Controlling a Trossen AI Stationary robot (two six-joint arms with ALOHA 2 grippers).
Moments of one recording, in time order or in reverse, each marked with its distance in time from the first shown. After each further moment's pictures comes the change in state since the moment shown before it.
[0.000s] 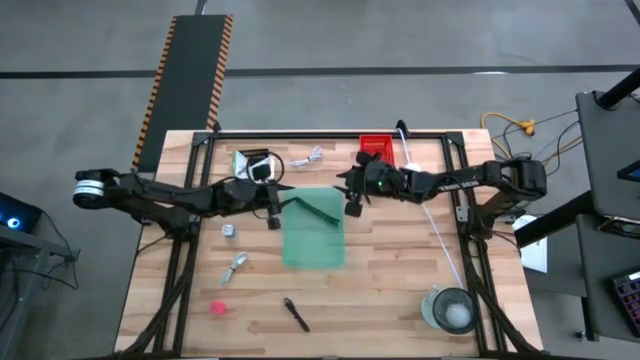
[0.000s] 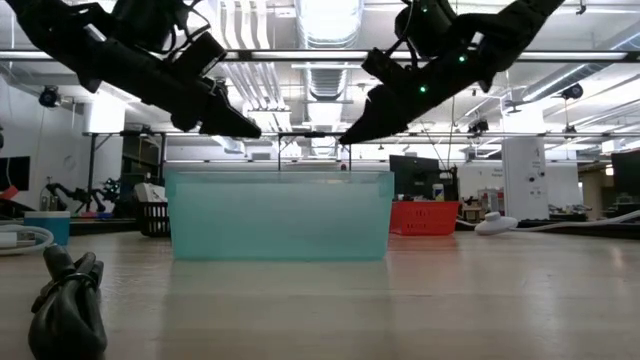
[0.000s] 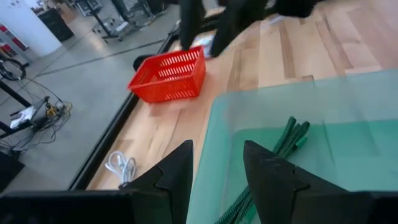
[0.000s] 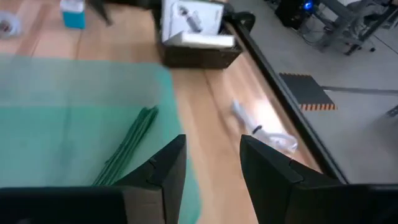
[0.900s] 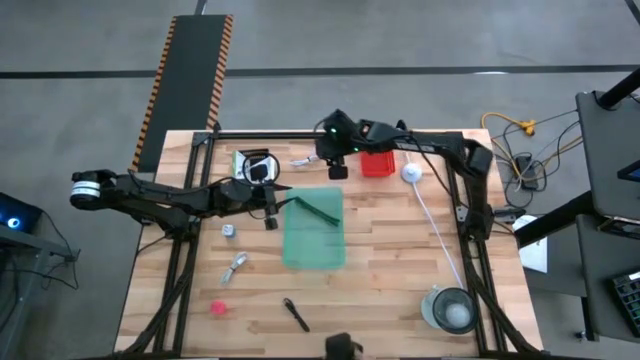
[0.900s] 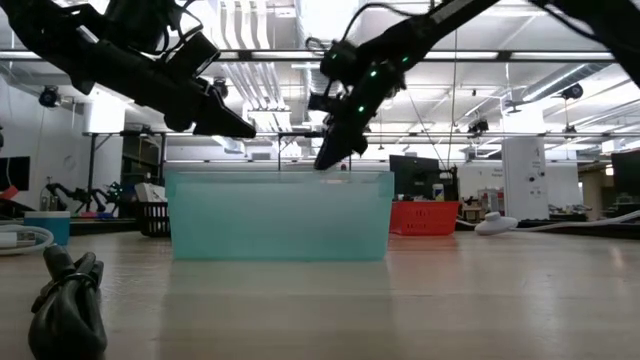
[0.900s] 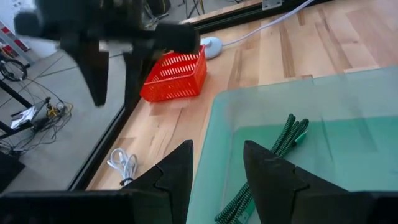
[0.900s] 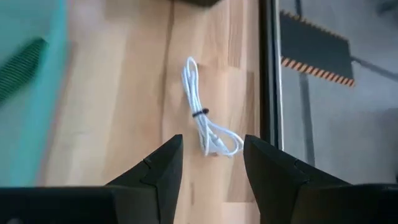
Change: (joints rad) left arm 0.001 -0.033 -0.032 0.008 0.000 -0.001; right arm -0.248 0.435 0.776 -0.747 -0.170 -0.425
